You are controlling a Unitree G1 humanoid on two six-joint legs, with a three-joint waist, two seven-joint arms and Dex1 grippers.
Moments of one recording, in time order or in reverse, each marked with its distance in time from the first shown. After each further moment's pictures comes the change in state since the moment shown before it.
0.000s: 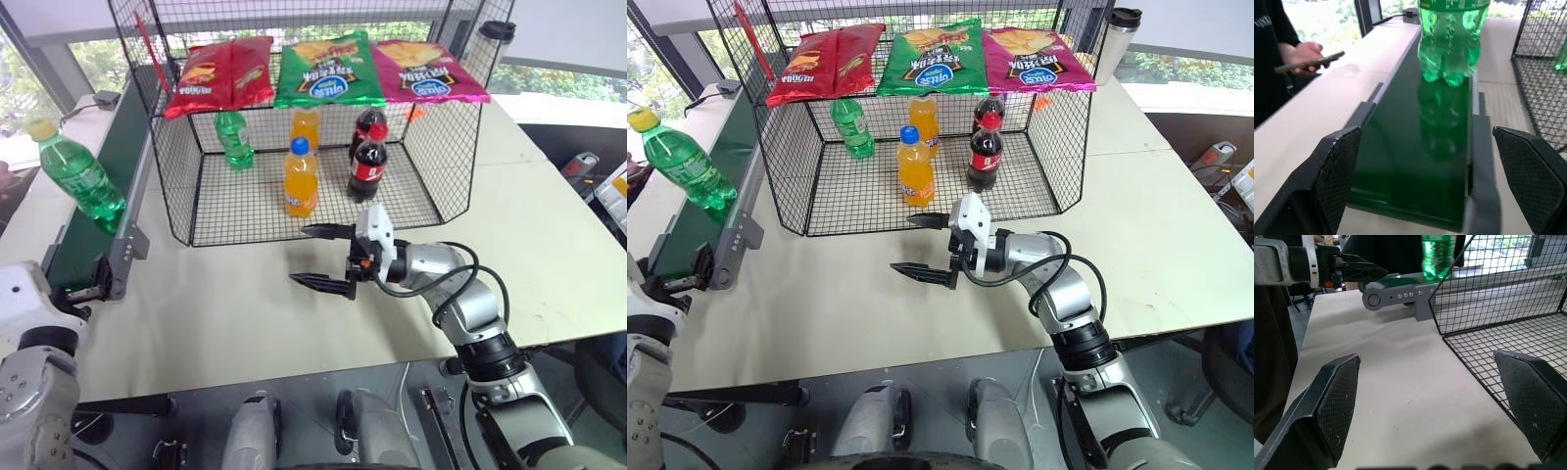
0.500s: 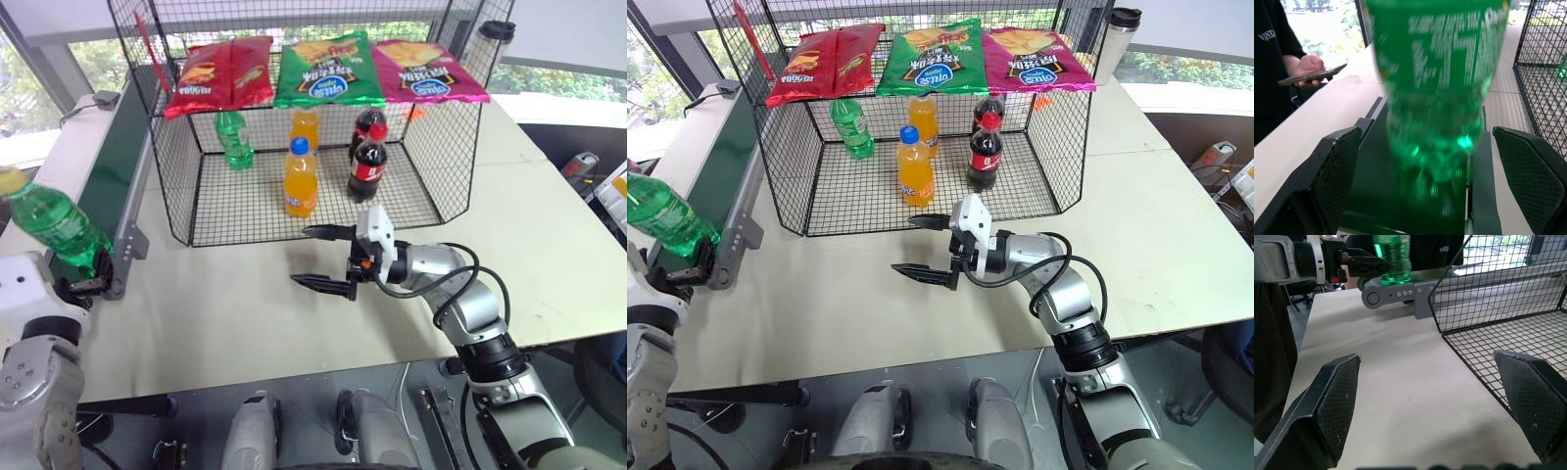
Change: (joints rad) left arm -0.053 0.002 -0.013 0.010 0.044 -0.007 0.021; right arm 0.005 -0.003 0.000 0.000 0.000 0.000 0.000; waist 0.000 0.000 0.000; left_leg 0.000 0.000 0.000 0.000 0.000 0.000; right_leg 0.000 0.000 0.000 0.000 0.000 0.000
